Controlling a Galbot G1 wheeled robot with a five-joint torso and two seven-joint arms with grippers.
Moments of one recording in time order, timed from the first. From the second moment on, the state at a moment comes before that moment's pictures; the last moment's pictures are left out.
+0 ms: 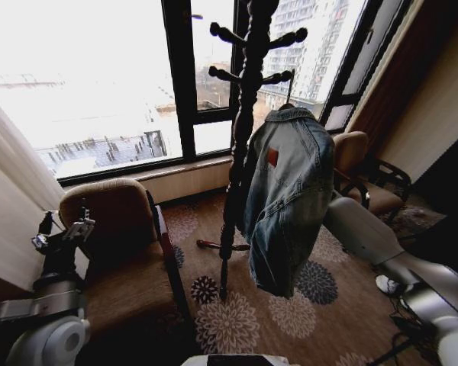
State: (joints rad) left arm 1.66 -1.40 -0.98 -2.40 -0.68 -0.12 -0.07; right arm -0.21 0.81 -0.24 1.41 0.90 0.58 0.01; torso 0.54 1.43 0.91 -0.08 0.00
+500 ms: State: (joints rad) left arm 1.66 -1.40 -0.98 -2.40 -0.68 -0.13 -0.07; right arm -0.20 0.83 -0.27 1.43 0.93 0.58 -0.05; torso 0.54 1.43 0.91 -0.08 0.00
